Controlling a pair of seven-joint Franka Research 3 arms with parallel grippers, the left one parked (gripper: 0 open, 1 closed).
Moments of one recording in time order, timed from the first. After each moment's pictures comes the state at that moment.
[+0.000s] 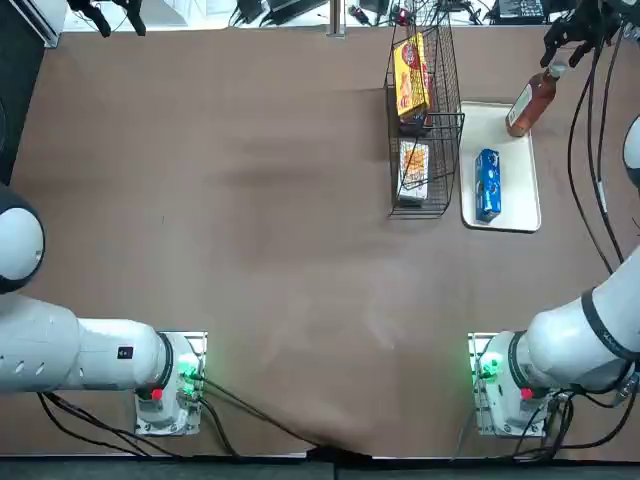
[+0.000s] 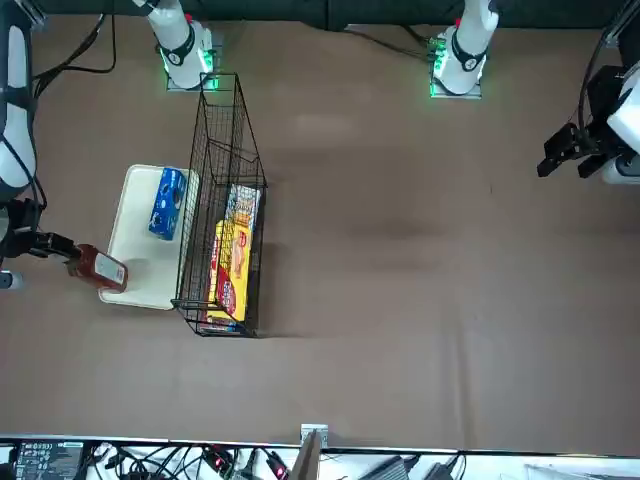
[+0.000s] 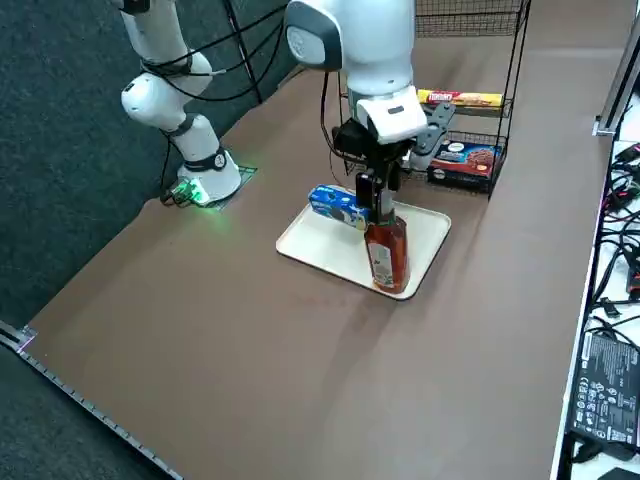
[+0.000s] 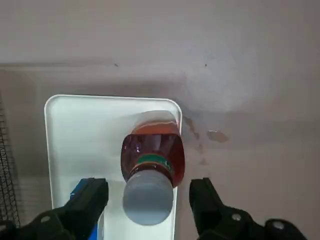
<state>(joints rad) -0.12 0.40 -0.12 -1.56 0.03 1.91 -0.21</state>
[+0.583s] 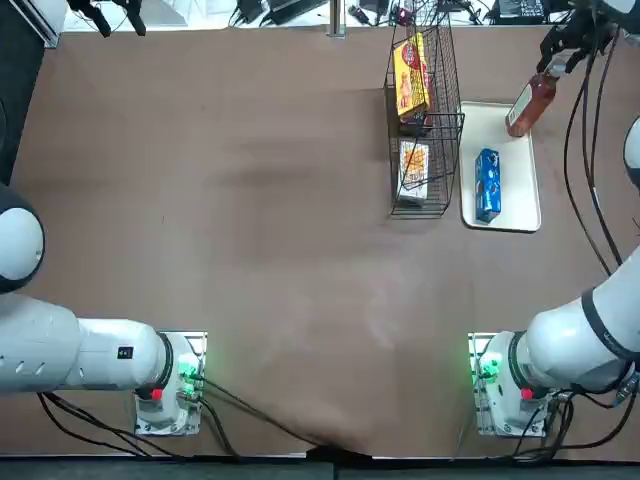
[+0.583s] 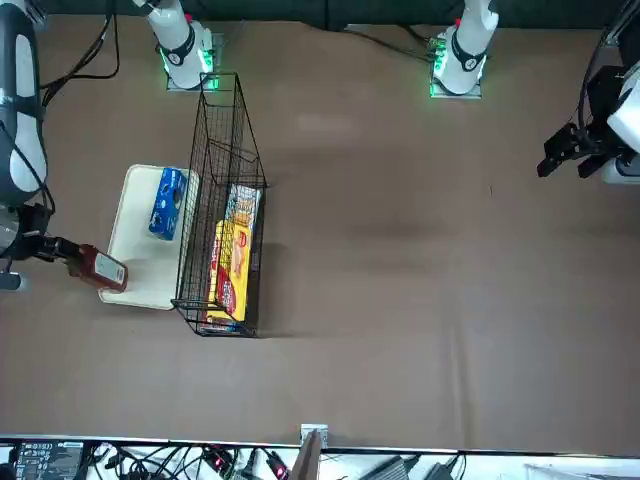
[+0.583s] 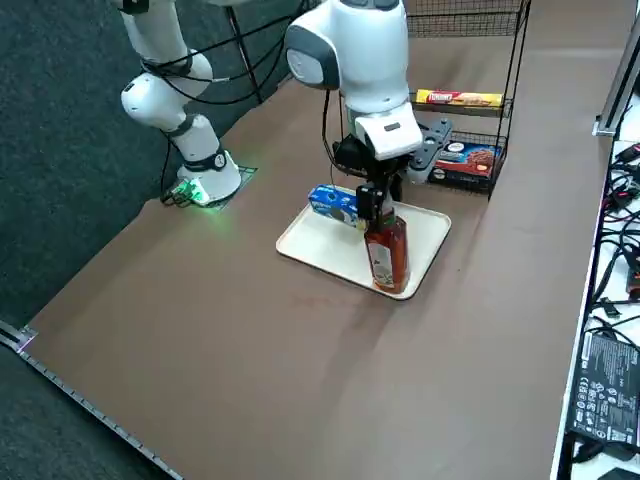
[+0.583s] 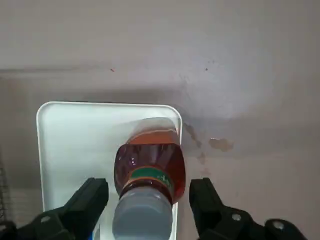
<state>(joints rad) -0.13 0.40 -0.12 -1.63 0.04 2.00 -0.21</state>
